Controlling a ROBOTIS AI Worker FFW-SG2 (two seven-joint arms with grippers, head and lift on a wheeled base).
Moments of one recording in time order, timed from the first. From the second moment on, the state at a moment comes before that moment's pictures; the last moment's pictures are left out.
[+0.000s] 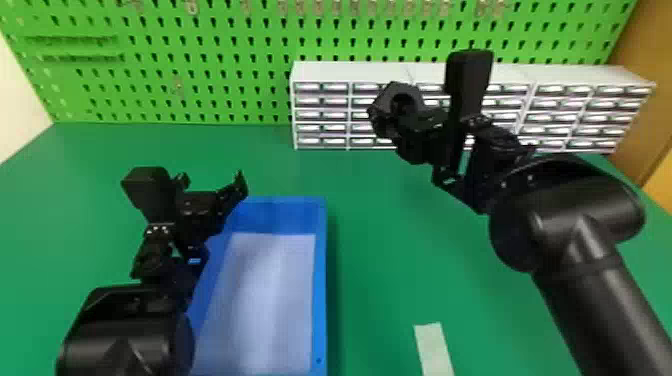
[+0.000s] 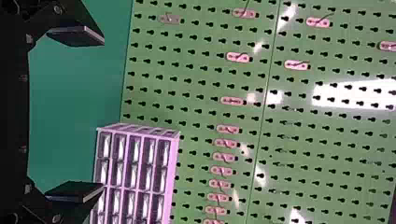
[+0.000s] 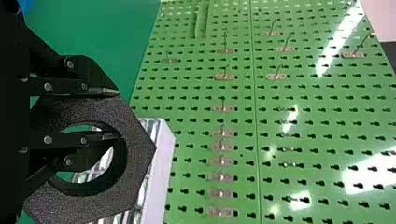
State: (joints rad) left arm -0.09 0.02 0.04 -1.56 0.14 0.03 -0.10; right arm -0.44 -0.17 0.29 -1.71 -0.31 0.56 0.18
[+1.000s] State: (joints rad) left arm -0.09 0.02 0.04 -1.56 0.14 0.03 -0.10; right arm -0.48 -0.17 0.36 -1.68 -0.44 0.69 0.24
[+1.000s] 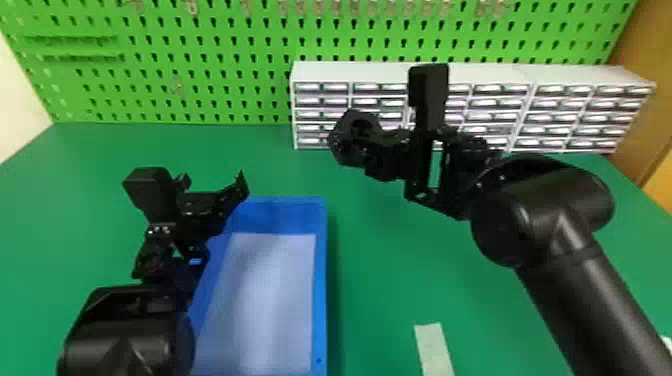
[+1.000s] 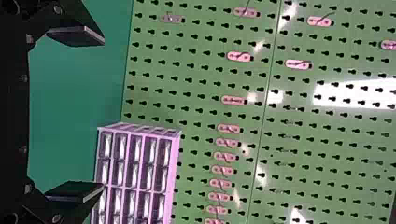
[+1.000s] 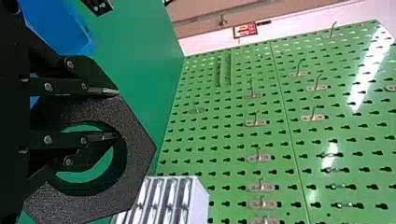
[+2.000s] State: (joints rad) left arm -0.09 0.02 0.04 -1.56 0.14 0.03 -0.10; right arm -0.55 -0.14 0.48 -1.56 -0.49 0.75 0.32
